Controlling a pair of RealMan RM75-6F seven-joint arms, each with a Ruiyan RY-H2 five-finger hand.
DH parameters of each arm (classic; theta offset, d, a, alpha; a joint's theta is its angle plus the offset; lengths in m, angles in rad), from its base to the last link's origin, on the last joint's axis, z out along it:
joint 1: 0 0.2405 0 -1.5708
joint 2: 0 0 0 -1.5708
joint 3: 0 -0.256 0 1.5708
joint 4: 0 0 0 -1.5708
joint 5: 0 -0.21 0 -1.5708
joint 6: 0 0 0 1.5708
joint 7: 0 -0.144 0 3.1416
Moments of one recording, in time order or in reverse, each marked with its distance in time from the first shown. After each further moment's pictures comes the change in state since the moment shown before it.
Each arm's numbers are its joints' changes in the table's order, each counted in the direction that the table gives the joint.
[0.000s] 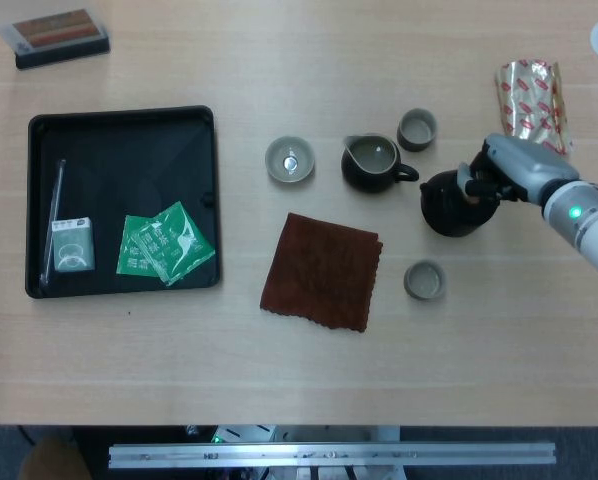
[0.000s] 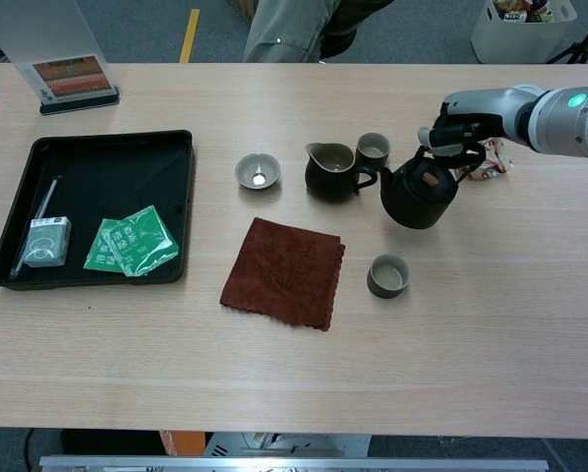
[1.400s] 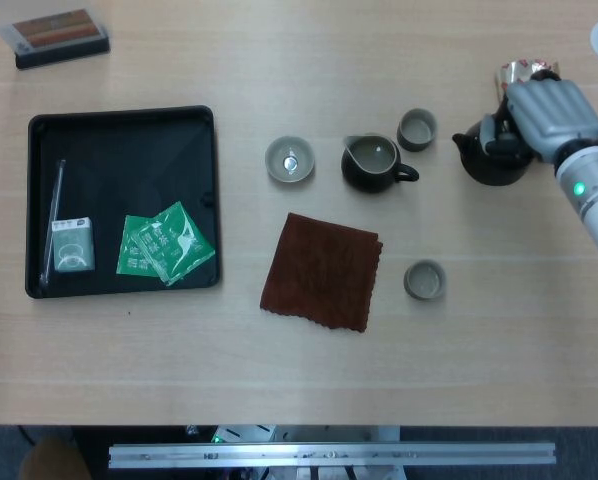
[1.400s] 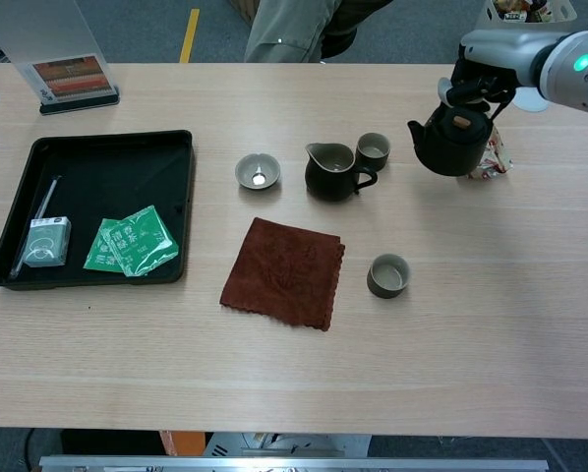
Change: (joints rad) left arm -0.005 -0.013 0.001 0.007 0.005 0.011 -0.004; right arm 0.046 -0.025 0.008 0.011 -0.052 -0.270 0.340
